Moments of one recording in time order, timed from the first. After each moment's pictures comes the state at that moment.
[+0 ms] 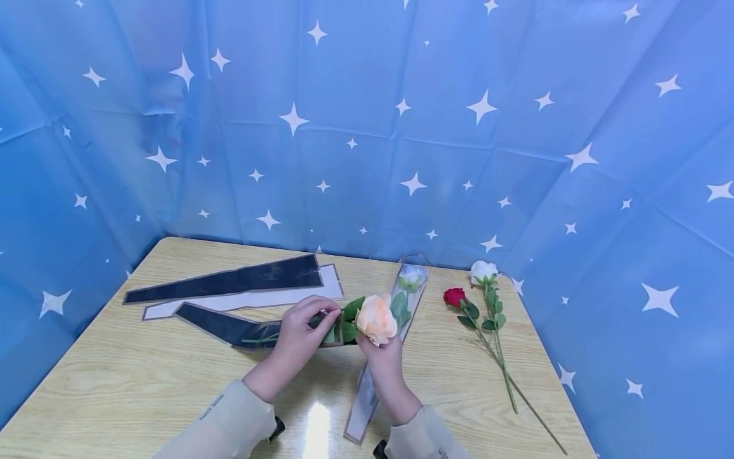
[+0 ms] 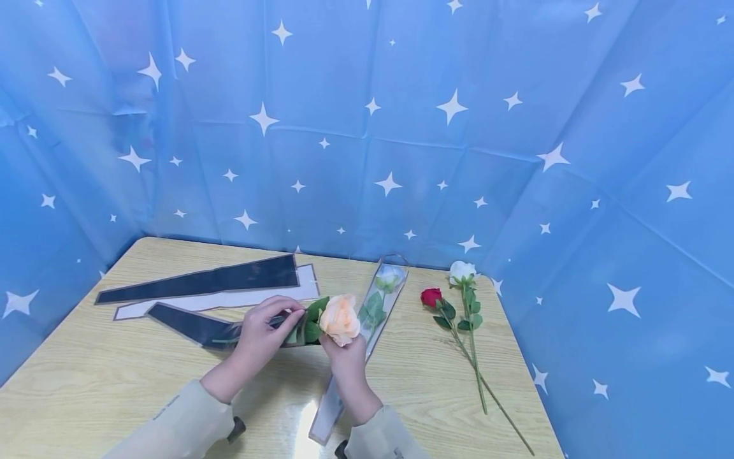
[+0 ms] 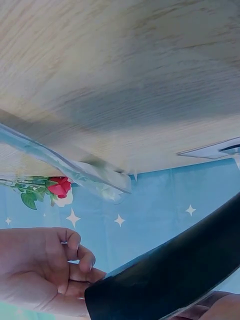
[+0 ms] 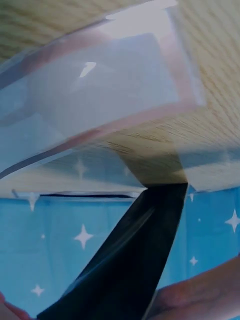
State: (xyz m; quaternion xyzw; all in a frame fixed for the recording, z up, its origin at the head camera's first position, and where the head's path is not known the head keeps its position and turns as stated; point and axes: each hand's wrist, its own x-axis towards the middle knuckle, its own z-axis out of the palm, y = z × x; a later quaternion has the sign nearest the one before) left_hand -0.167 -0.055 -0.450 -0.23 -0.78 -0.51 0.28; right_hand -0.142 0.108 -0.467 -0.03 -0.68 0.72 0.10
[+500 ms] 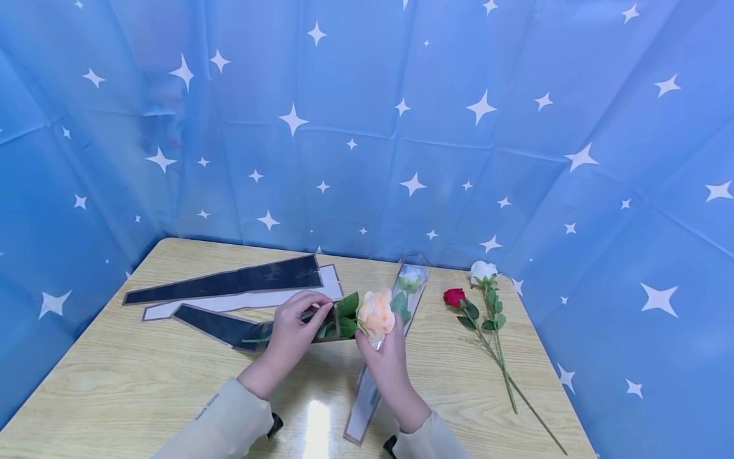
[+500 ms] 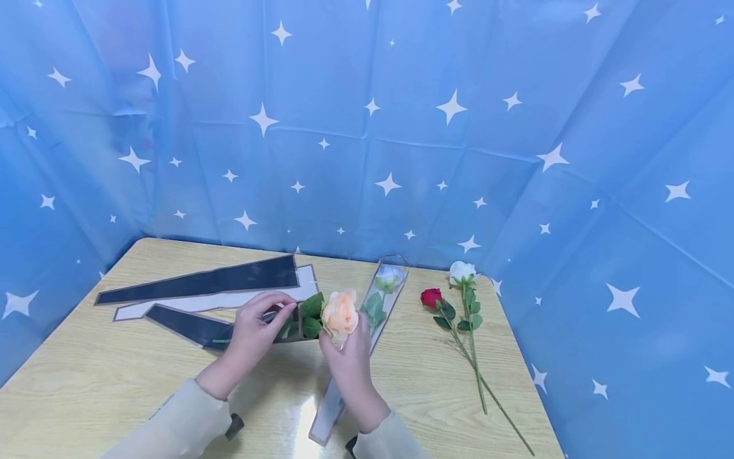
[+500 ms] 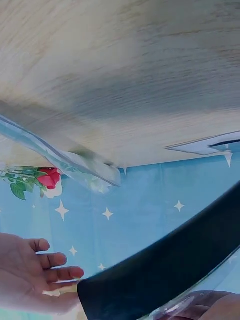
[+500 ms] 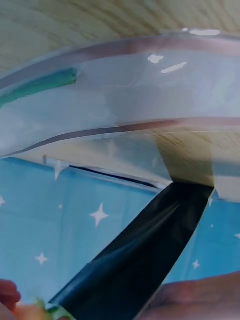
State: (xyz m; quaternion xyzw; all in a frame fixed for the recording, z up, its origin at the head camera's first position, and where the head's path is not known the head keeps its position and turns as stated) left_hand -0.172 -0.063 -0.445 -0.21 -0.77 -0.52 0.30; right_hand -0.137 0.117 -0.451 0.05 -0.80 0.58 0.13
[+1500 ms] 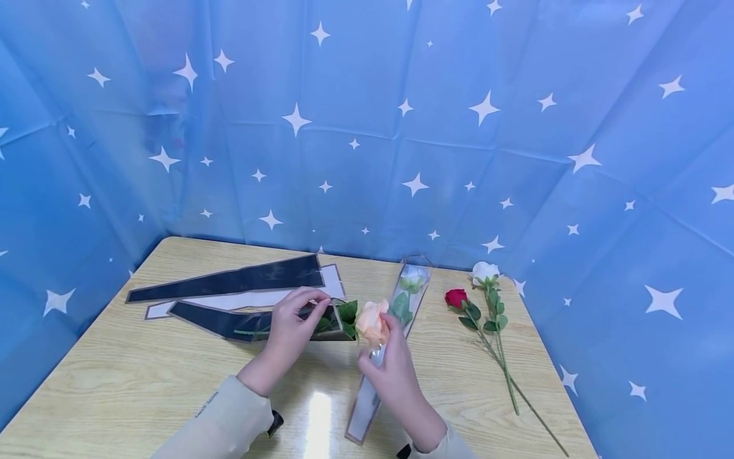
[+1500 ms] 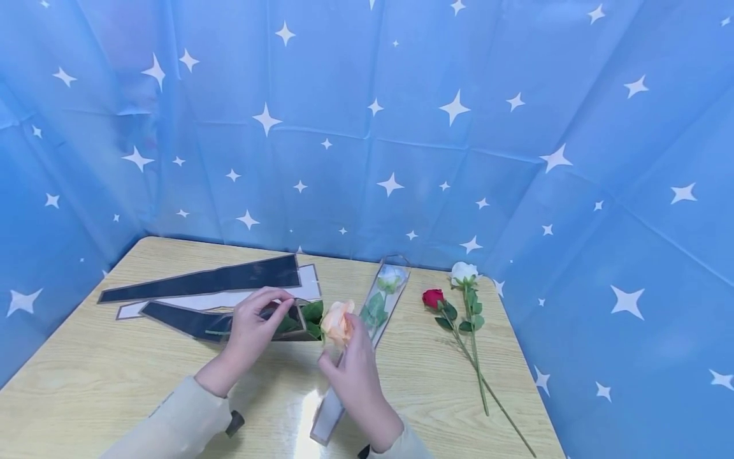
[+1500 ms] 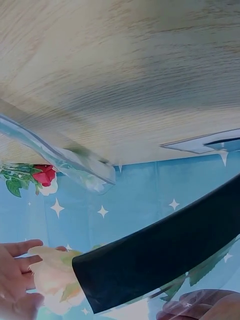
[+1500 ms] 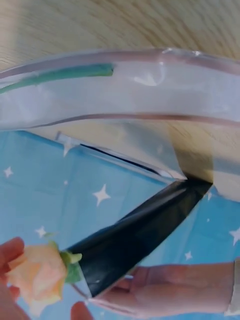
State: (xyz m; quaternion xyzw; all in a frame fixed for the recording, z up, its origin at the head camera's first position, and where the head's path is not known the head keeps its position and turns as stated) left_hand -0.174 -0.068 -0.442 -0.20 -0.77 -0.51 0.31; right_hand -0.115 0.127 -0.441 0.07 -0.88 0.47 0.10
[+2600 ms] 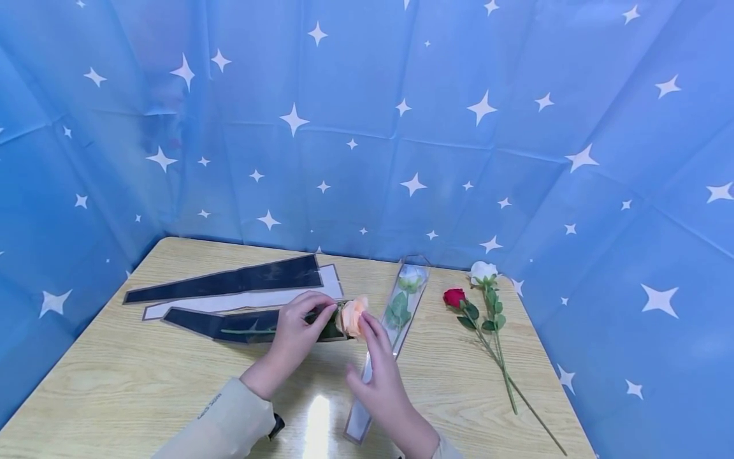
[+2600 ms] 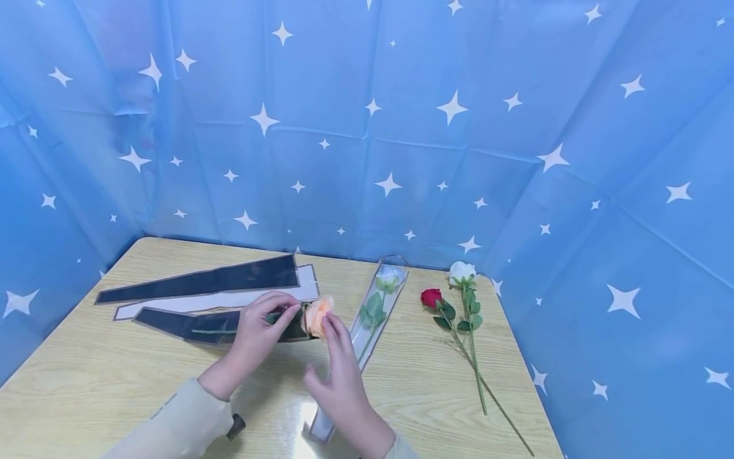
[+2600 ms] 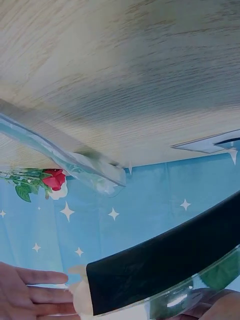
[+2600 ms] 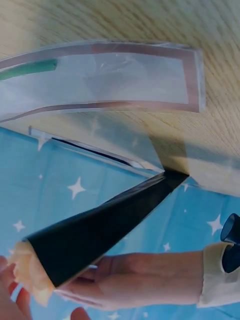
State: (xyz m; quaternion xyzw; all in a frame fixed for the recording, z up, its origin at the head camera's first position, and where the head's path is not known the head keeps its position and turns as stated) left_hand -0.170 -0.059 -0.444 -0.23 -0.77 -0.52 0.29; right_hand -0.101 0.116 -0.448 0.21 -0.85 0.47 0.15
